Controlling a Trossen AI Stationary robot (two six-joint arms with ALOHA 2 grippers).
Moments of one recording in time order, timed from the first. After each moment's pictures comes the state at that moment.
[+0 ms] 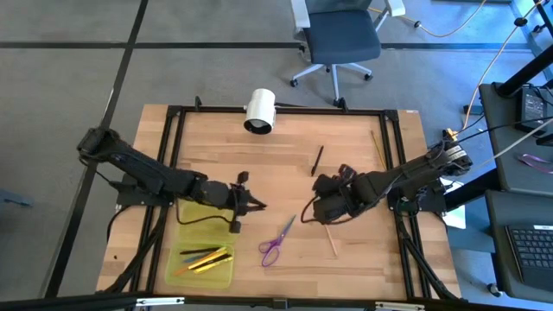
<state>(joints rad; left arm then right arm) -0.32 1.30 0.72 0.13 -0.26 -0.05 0.38 1.60 1.40 -1.19 0.46 0.84</state>
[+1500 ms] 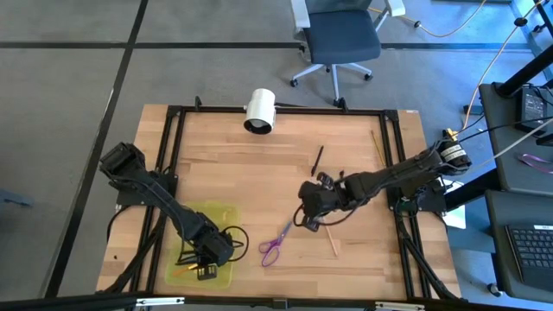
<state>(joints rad) -0.67 1.66 0.99 -0.65 0.29 -0.95 0.32 1.60 1.19 -0.63 0.29 0.60</state>
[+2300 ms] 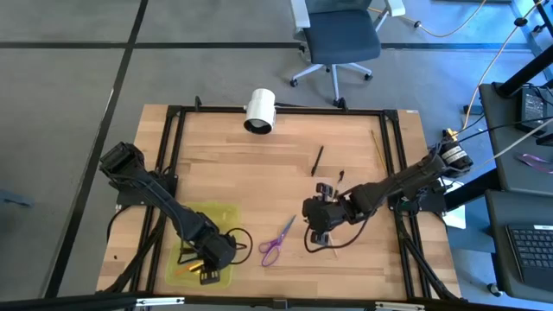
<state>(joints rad) -0.67 1.65 1.07 -0.65 0.26 -0.94 0.43 1.60 1.19 -0.63 0.29 0.49</state>
